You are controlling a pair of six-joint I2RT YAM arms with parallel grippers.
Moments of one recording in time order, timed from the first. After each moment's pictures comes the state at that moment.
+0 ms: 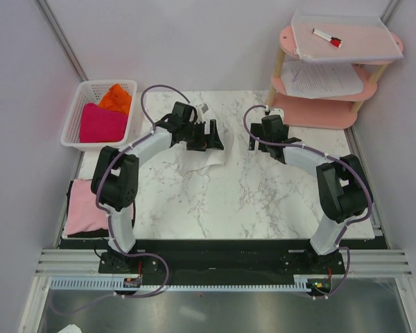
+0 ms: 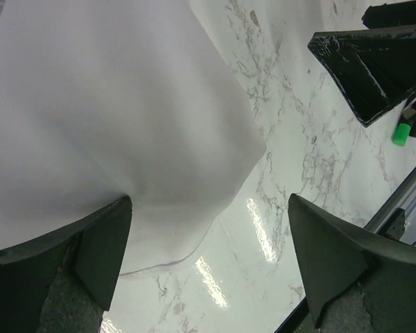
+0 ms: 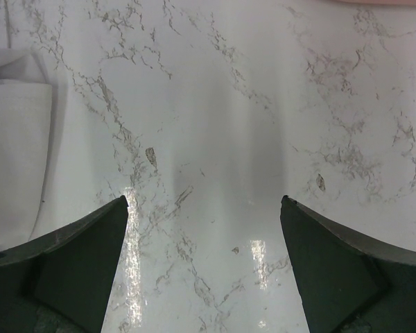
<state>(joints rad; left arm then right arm) -0.43 1.94 1.45 -0.33 0.48 -0.38 0.34 1.77 1.10 -0.05 0.26 0.30</state>
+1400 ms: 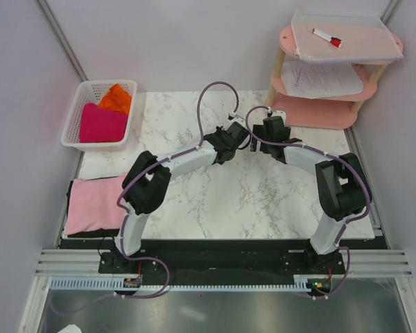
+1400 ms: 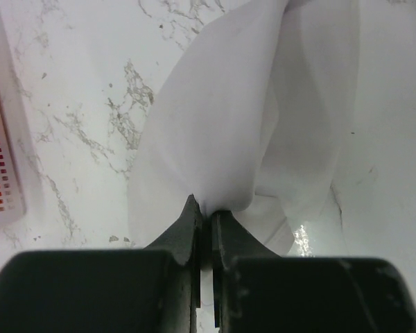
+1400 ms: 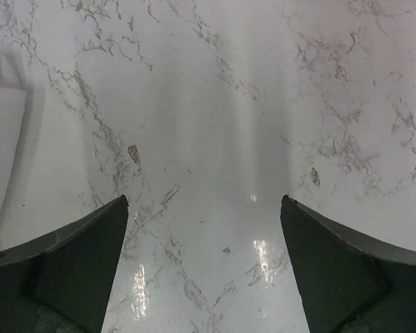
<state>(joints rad) -0.82 2.11 1.66 -0.49 -0.71 -0.08 0.32 1.79 1.09 -0.05 0.26 0.32</state>
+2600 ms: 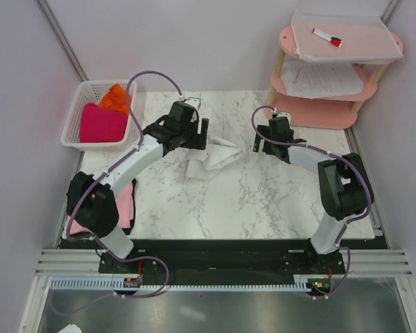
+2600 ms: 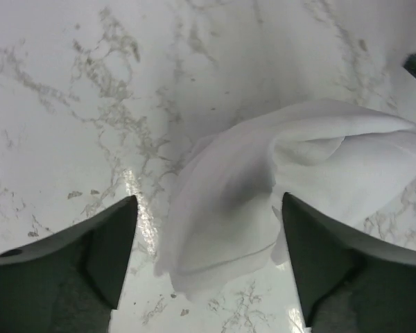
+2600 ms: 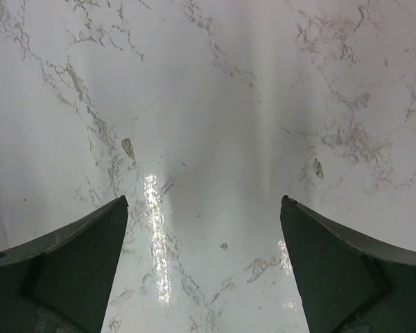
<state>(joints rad) -0.59 1.63 1.41 -0.53 -0.14 -0.24 0.28 1.78 1.06 -0.04 0.18 0.36</state>
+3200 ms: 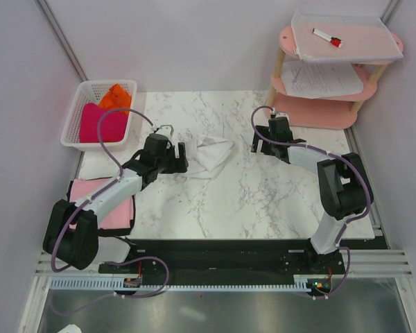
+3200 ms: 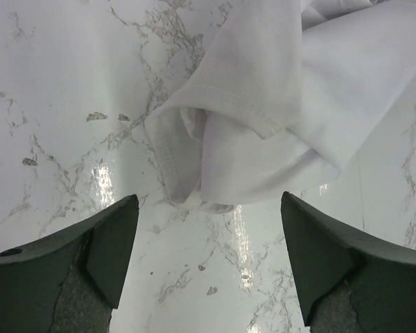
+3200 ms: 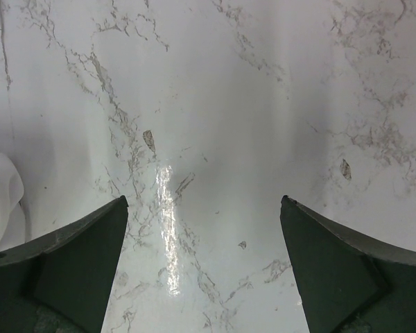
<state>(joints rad) -0.42 1.36 0.84 -0.21 -0.07 -0.34 0.28 1.79 1.06 -0.04 0.11 0.37</state>
